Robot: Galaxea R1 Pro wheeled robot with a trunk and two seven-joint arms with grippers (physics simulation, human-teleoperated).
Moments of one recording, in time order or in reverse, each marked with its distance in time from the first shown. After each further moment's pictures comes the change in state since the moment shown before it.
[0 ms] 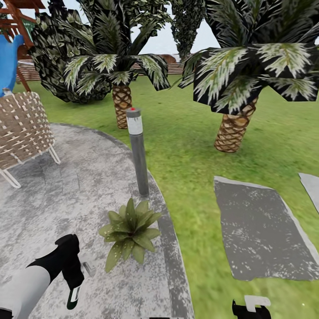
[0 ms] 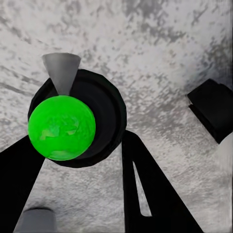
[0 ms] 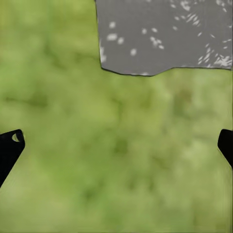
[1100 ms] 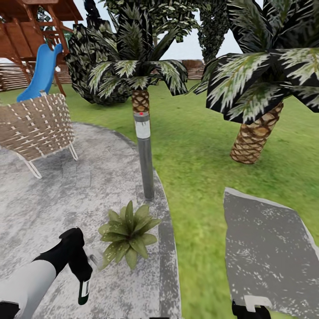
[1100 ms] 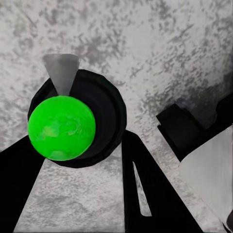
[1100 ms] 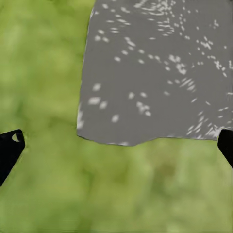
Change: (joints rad) left arm -0.029 -0.035 0.055 -0.021 0.004 0.079 -0.072; right arm 0.000 0.001 0.000 0.000 0.000 0.000 0.000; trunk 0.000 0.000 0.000
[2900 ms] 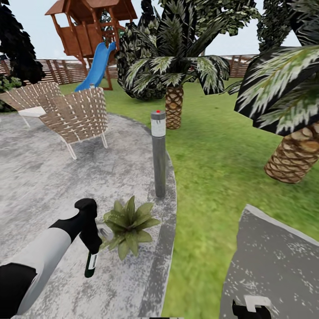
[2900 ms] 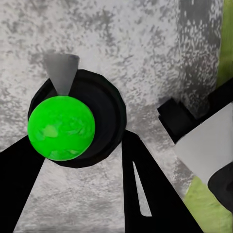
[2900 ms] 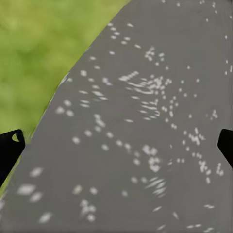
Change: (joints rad) left arm -0.211 -0.055 -0.122 -0.018 -0.249 0.100 -0.320; right arm 0.000 -0.002 0.002 0.001 0.002 0.000 0.000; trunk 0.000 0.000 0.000
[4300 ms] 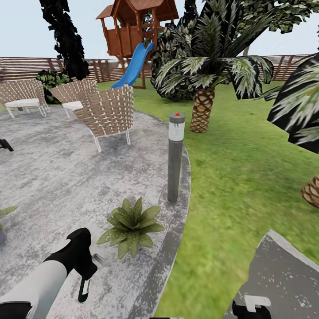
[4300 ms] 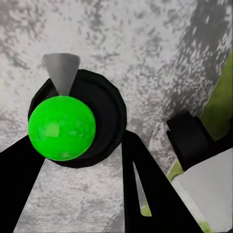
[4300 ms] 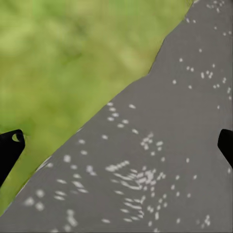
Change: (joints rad) left arm 0.218 -0.035 0.263 0.016 0.089 0.009 0.431; right arm 0.000 0.000 0.000 -0.001 -0.002 0.002 0.003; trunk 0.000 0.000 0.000
